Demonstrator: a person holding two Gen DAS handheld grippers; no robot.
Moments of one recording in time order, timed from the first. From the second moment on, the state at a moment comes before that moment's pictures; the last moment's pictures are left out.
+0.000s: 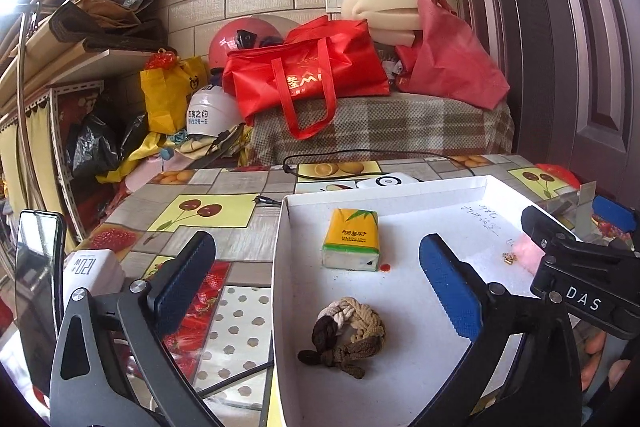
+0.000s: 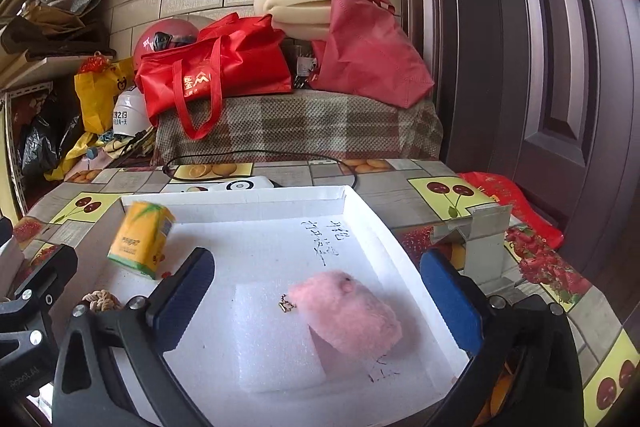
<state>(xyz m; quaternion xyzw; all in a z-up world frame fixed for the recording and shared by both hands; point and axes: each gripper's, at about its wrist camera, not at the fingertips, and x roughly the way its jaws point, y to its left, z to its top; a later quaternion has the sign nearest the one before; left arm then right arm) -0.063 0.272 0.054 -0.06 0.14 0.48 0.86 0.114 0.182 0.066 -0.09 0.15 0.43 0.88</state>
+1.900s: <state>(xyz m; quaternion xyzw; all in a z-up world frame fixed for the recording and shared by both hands) -0.103 0.205 0.020 -0.17 0.32 0.15 0.92 0.136 0.035 0.023 -0.17 0.36 0.44 0.81</state>
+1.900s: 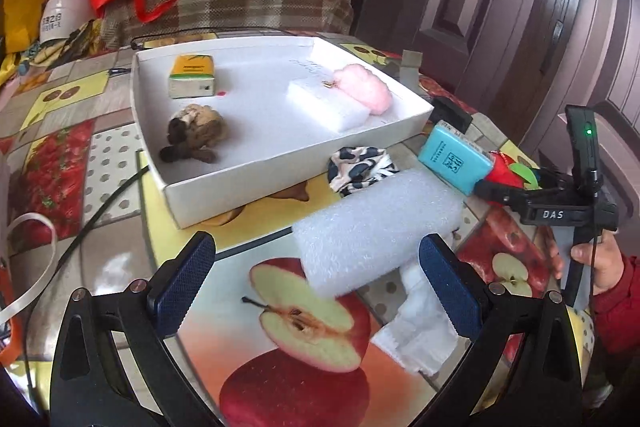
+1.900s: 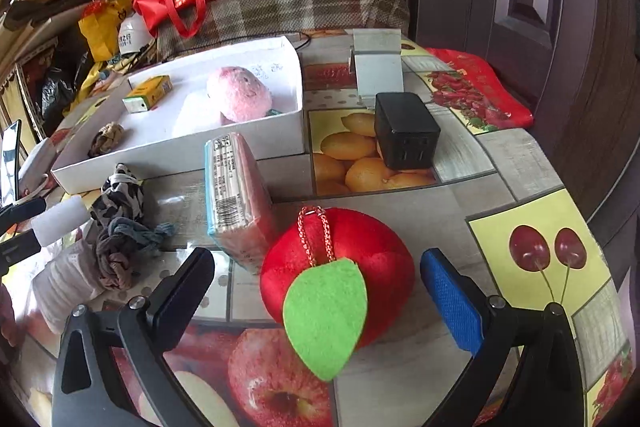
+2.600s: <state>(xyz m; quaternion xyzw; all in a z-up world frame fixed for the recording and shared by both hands) -0.066 0.144 0.028 0.00 0.39 0.04 0.92 0.146 0.025 0.022 -0.13 0.39 0.45 0.79</state>
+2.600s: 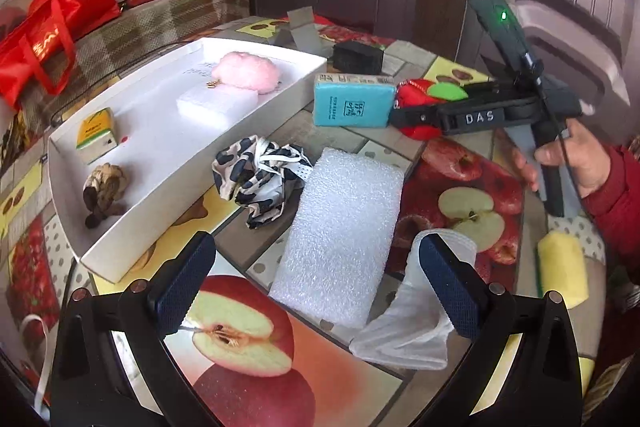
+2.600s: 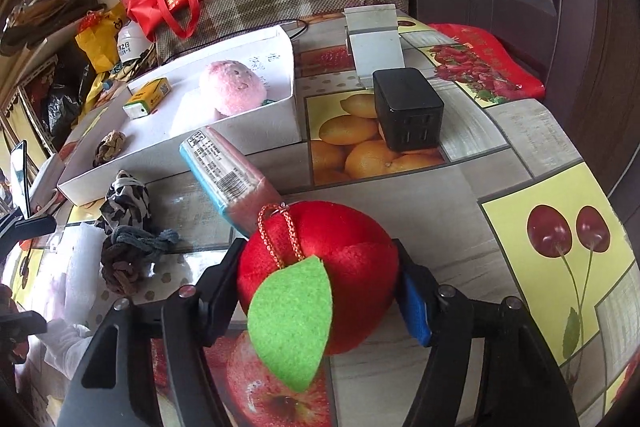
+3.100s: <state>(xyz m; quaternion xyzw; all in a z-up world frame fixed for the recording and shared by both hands) -0.119 0.146 0.043 -0.03 0.26 0.15 0.95 0.122 0.014 0.043 -0.13 0.30 0.47 0.82</state>
